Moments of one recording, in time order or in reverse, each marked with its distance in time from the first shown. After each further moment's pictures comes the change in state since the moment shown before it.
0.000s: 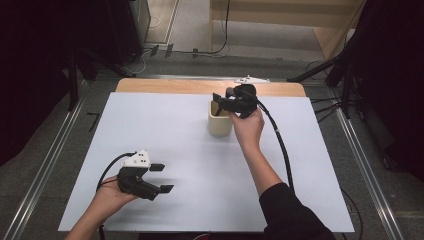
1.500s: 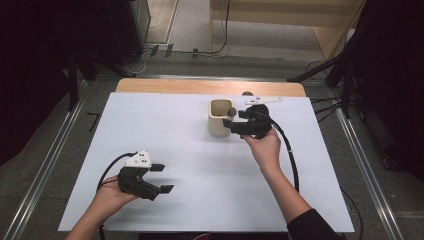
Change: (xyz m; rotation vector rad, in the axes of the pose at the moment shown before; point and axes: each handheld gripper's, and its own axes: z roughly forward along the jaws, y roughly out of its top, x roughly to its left) left arm 0.001 0.000 0.001 0.011 0.004 0.005; right arm -0.004 -0.043 -0.048 0.156 0.068 -0.040
